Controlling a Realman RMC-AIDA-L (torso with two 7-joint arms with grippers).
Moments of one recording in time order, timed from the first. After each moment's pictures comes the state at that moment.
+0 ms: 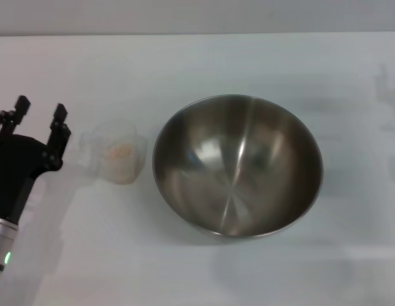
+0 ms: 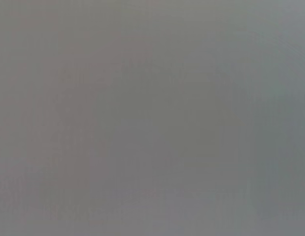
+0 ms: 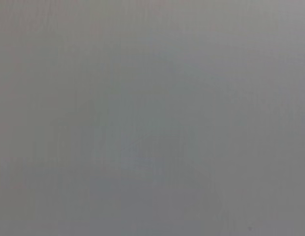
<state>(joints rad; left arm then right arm) -0.20 -2.08 -0.54 -0.32 2.22 1.44 0.03 0.28 2.08 -1.96 -0.53 -2.43 1.23 2.96</state>
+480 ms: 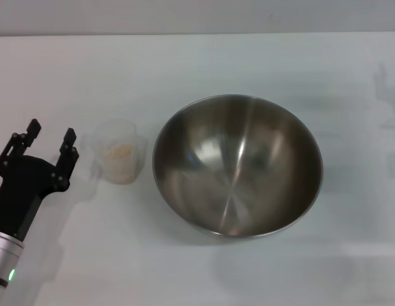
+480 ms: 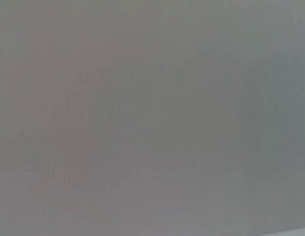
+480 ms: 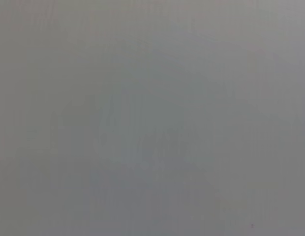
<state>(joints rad) -0.18 -2.08 -0.50 -0.31 2.22 1.37 0.03 0.31 2.08 -1.95 -0.50 -2.43 1.23 2.96</state>
